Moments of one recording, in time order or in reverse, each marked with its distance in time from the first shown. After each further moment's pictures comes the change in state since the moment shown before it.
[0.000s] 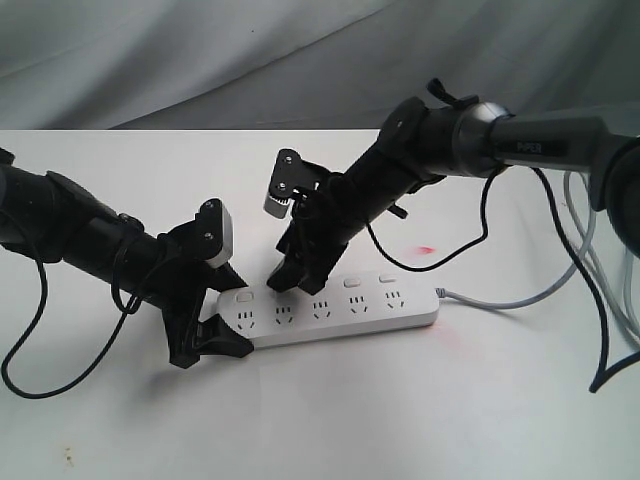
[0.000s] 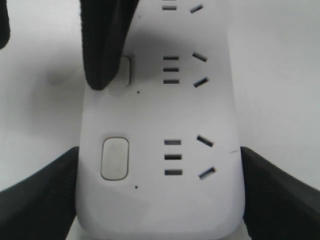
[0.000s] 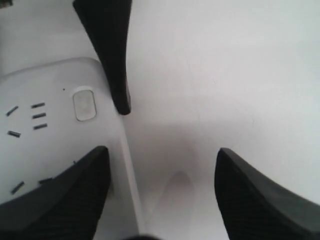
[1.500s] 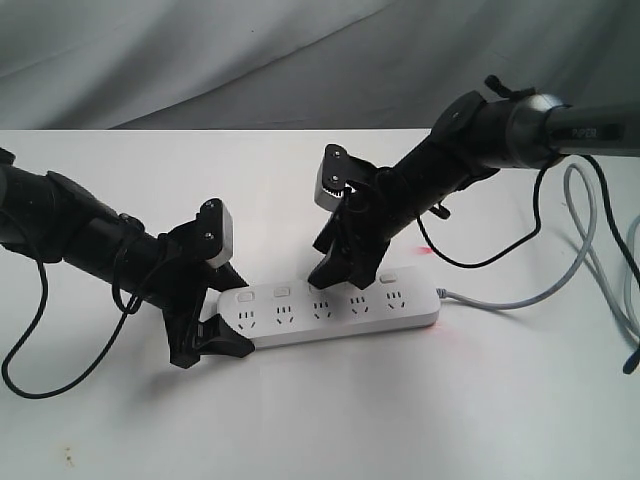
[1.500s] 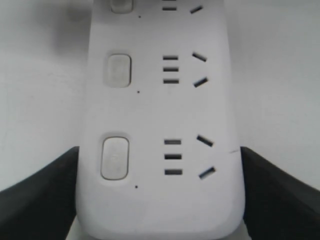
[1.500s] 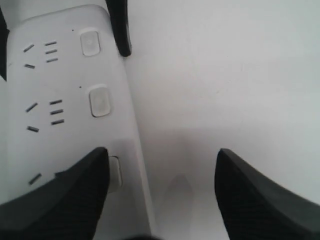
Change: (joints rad) left arm 0.000 0.000 0.000 0.000 0.000 0.000; right arm -0.121 -0.052 0.082 0.079 0.077 -0.155
